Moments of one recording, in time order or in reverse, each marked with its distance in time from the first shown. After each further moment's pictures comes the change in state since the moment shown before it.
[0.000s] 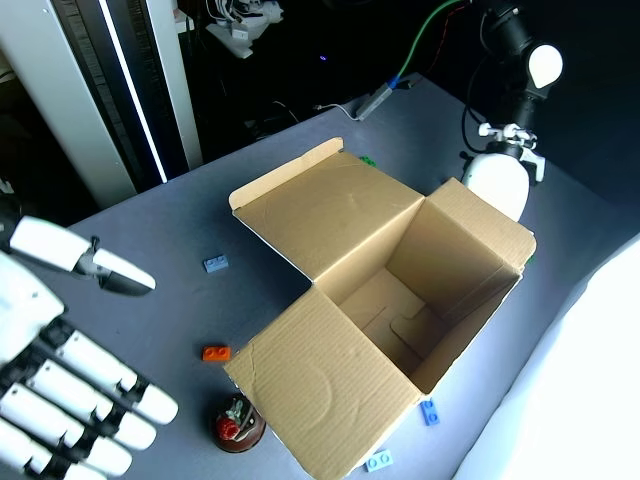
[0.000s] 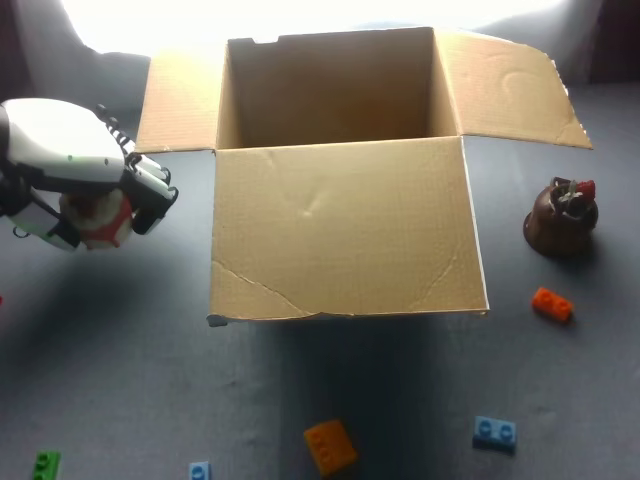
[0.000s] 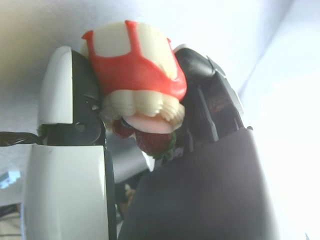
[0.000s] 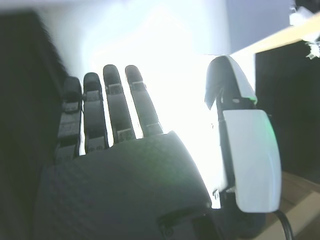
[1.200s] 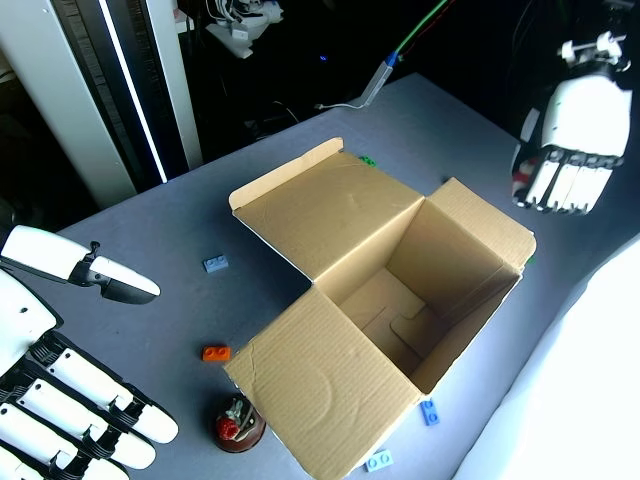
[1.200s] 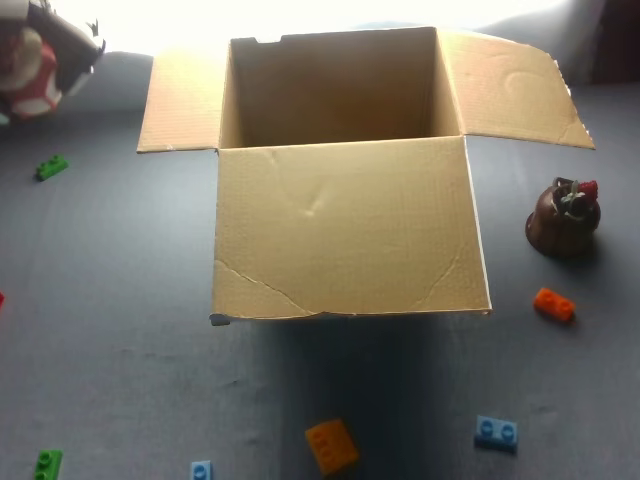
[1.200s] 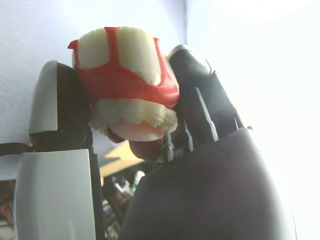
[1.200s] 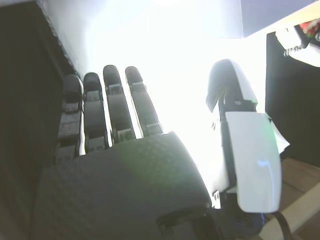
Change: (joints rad) left arm -0.488 0.103 0.057 0.357 -0.160 -0.154; right arm 0.014 -0.014 0.014 -0.005 -0.024 0.058
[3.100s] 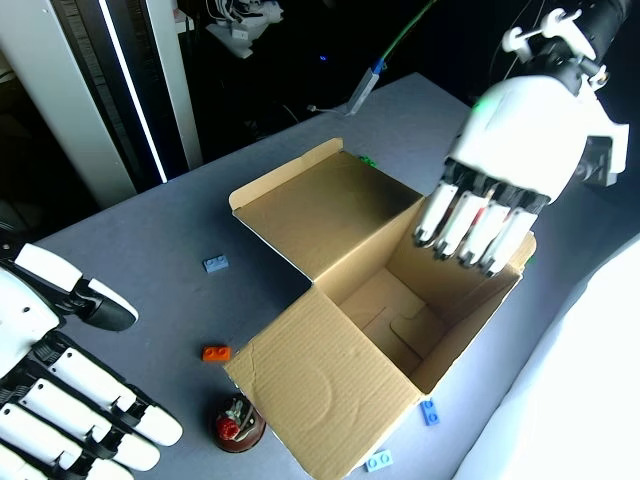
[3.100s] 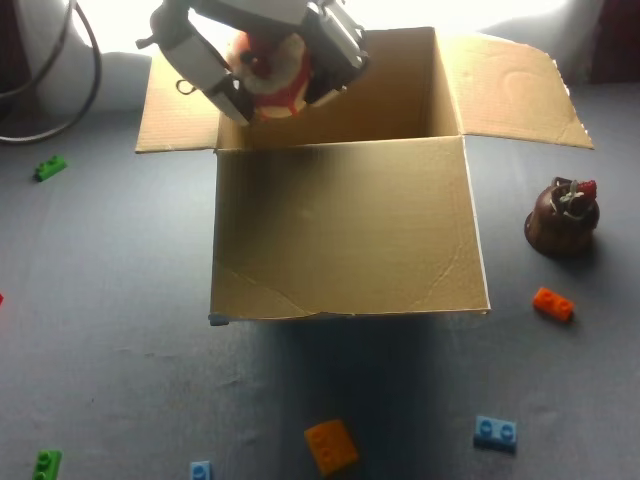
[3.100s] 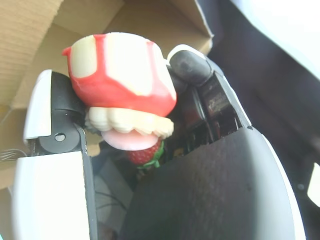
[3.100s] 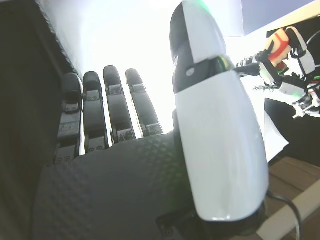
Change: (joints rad) left arm -0.069 -0.224 -0.239 0.105 0.026 -0.050; right arm 0.002 -0.023 0.008 0.000 0.008 0.011
